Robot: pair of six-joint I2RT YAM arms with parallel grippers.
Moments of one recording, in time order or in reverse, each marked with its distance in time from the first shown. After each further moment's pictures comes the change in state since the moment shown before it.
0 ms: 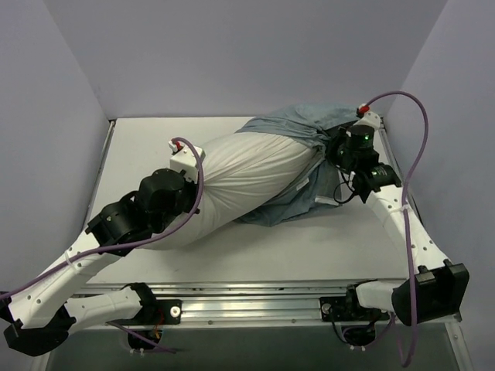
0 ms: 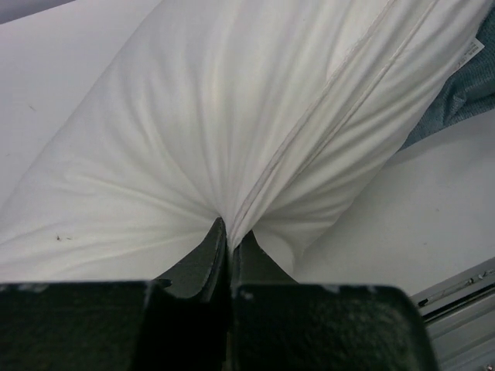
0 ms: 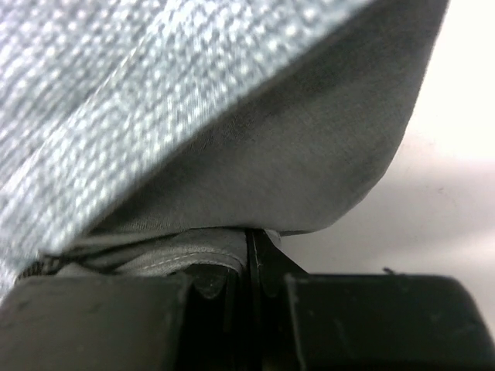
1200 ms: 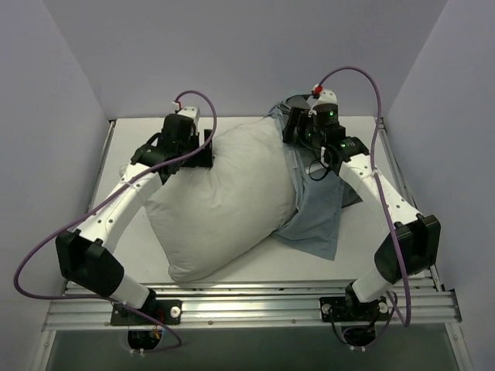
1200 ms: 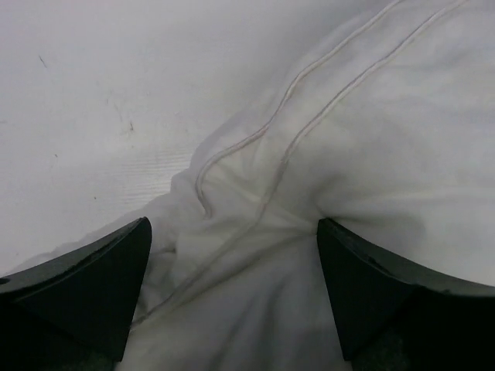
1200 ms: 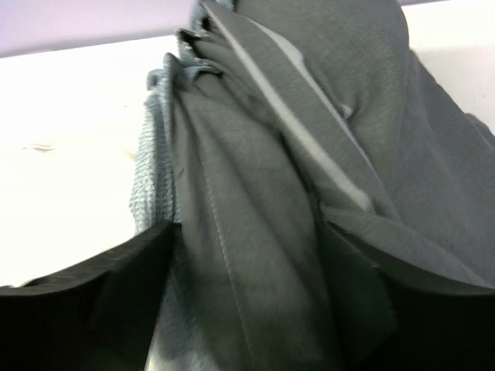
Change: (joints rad) left arm 0.463 0.518 0.168 0.106 0.282 -0.037; right arm 0.144 0.304 0.292 -0.029 -0.086 -0.148
